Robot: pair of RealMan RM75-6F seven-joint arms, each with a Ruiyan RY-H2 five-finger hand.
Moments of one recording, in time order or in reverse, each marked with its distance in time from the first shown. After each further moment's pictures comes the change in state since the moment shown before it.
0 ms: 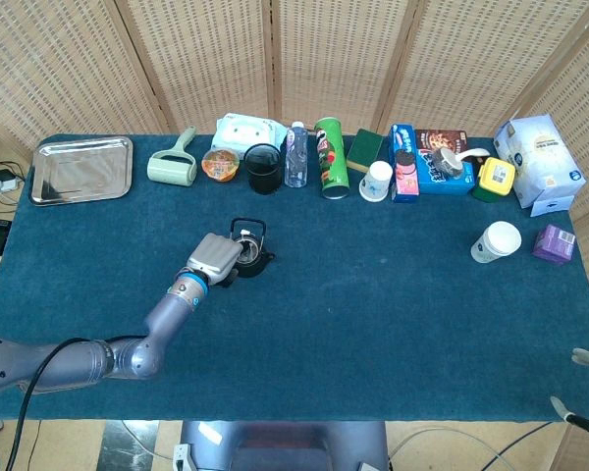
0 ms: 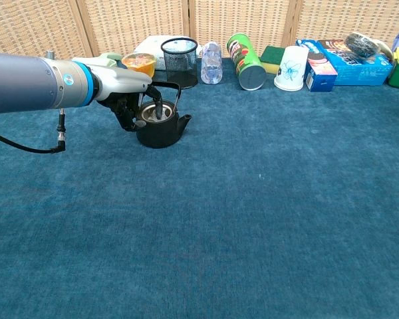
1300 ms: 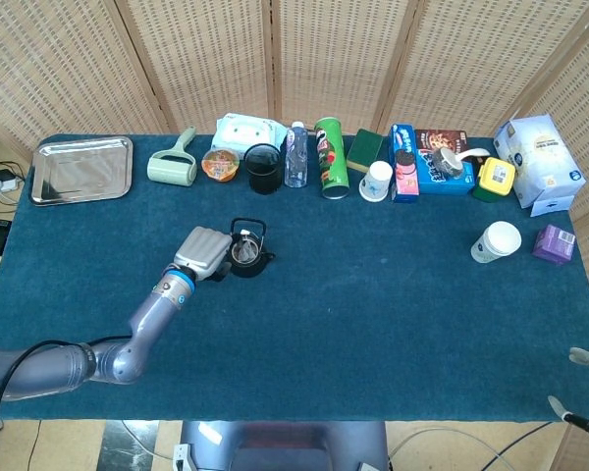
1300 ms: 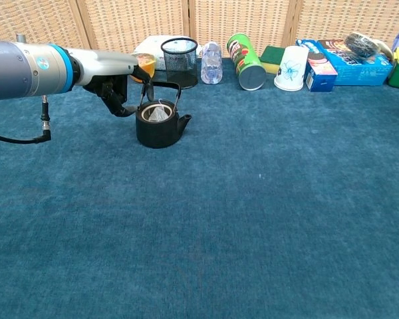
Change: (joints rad) left arm 0.063 0.068 -0.020 -0.067 0.105 0.047 -0.081; right arm 0.002 -0.001 0.001 -0.004 -0.007 -0.001 -0.005
